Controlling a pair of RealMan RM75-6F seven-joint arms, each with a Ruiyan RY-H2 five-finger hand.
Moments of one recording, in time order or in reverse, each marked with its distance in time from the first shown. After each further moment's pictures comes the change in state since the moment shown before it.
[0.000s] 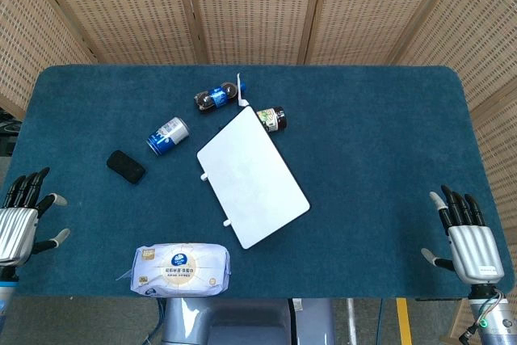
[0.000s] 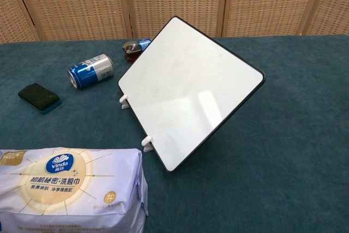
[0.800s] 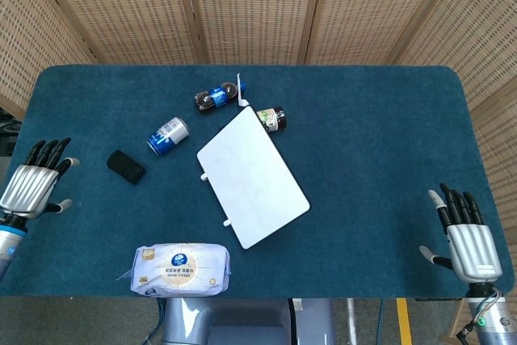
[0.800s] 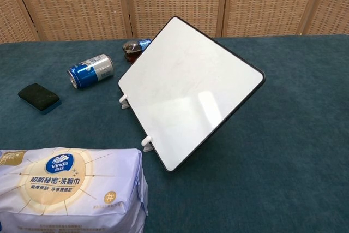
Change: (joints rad) left arm -0.235 -0.006 -0.046 0.259 -0.036 -0.322 0.011; right arm 0.003 -0.033 0.006 0.042 -0.010 0.011 0.010
